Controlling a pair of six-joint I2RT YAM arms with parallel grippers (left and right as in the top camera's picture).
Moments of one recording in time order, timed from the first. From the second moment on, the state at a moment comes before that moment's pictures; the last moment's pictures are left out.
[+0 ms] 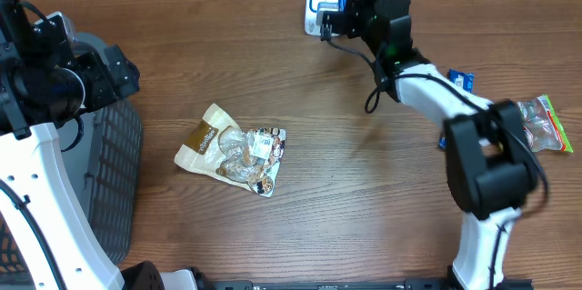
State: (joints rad) left arm 0.35 1.53 2.03 -1.55 0.15 -0.13; right arm 0.32 2.08 1.42 0.49 -0.05 -1.41
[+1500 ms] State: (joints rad) left arm 0.35 1.53 2.03 -1.54 0.15 -0.13; right arm -0.33 1.74 1.40 -0.95 -0.11 0.56
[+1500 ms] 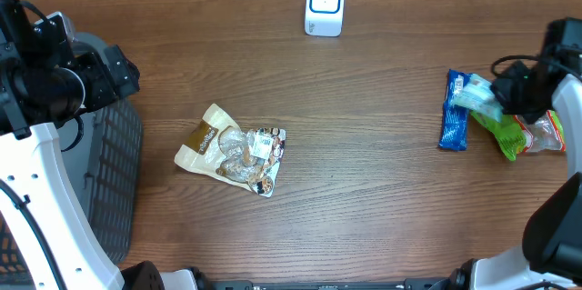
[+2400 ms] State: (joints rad) left arm 0.35 1.53 2.03 -1.54 0.15 -0.13; right arm 0.12 1.79 1.49 -0.82 -0.57 0.25
